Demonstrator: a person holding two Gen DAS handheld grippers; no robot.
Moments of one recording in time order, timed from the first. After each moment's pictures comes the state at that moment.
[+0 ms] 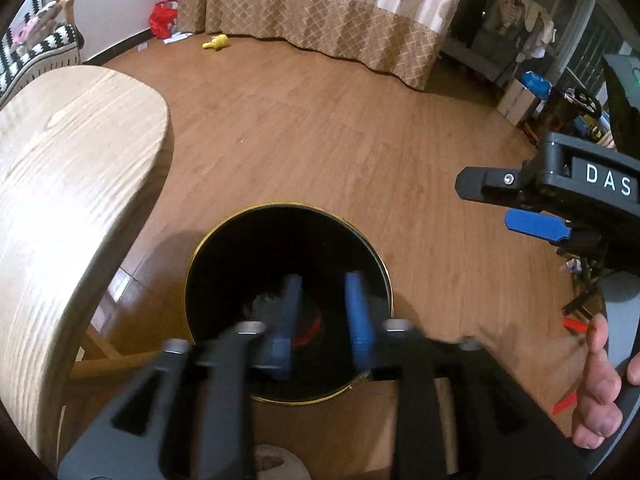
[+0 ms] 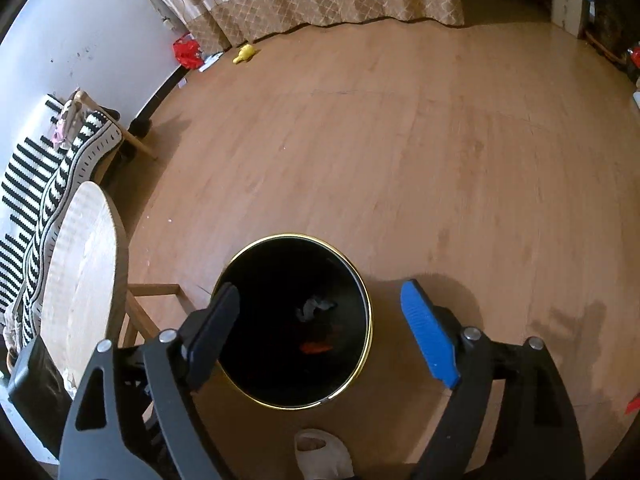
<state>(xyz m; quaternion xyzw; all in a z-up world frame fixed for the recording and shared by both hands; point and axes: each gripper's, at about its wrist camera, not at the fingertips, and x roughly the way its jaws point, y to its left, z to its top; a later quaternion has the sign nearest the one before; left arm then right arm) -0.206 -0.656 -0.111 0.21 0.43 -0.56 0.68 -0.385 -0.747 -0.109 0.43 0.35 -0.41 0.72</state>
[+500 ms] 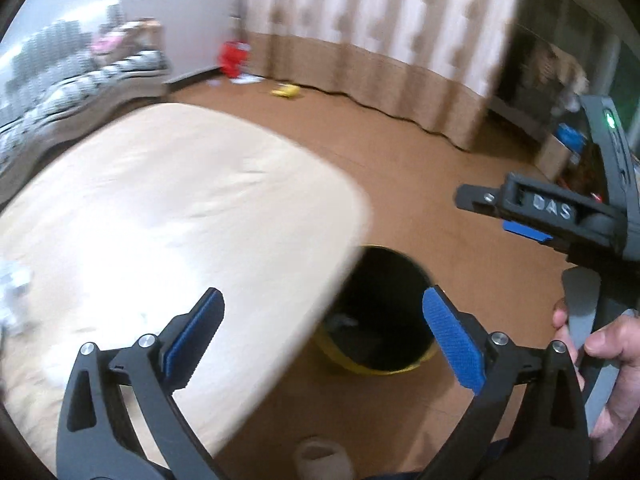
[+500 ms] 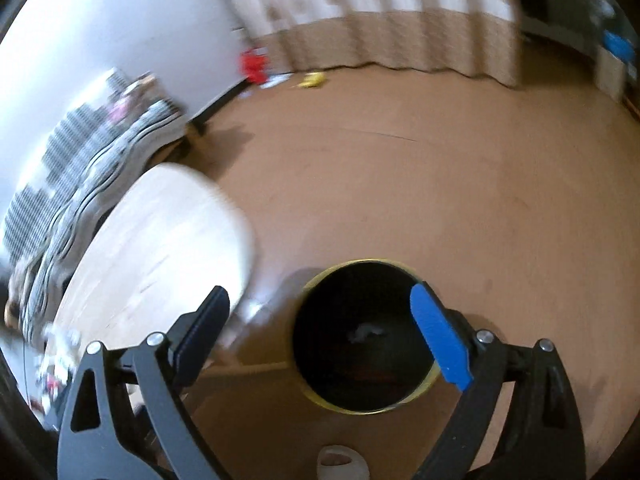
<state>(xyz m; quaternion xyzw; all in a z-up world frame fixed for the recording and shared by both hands) -0.135 -0.502 -0.008 0.15 0.38 -0.48 0.78 -0.301 -0.664 -0.038 0.34 0.32 -0.35 0.81</state>
